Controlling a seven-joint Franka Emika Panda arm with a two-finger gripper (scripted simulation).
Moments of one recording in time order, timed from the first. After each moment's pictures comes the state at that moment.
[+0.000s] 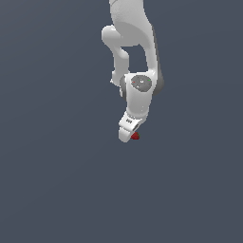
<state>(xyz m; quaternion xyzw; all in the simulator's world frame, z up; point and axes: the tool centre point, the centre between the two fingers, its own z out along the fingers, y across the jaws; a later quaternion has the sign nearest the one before) -0.044 0.062 0.090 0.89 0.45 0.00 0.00</state>
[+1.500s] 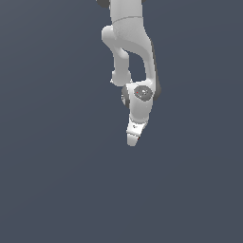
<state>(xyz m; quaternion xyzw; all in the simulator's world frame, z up) -0.062 0.080 0.036 0.82 0.57 0.00 0.00</state>
